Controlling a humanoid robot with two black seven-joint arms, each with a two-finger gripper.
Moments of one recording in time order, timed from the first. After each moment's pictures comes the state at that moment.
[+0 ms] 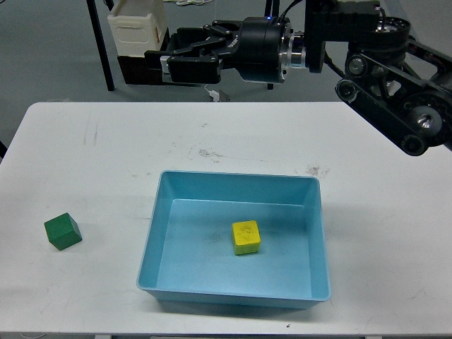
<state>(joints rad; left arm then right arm) -0.16 0.76 -1.52 -1.15 0.42 -0.35 -0.49 1.18 -0.12 0.71 1.06 -1.81 0.28 0.47</state>
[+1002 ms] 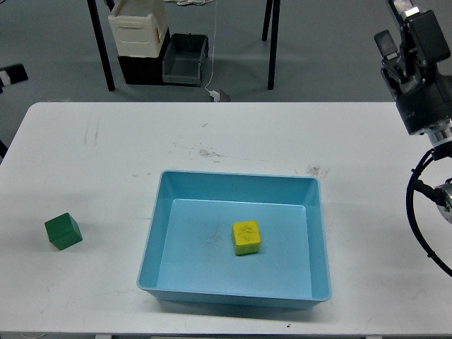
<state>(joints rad) -0.35 1.21 -1.12 -1.51 1.73 -0.49 -0.49 0.17 -0.12 1.48 1.56 -1.36 0.09 0.24</state>
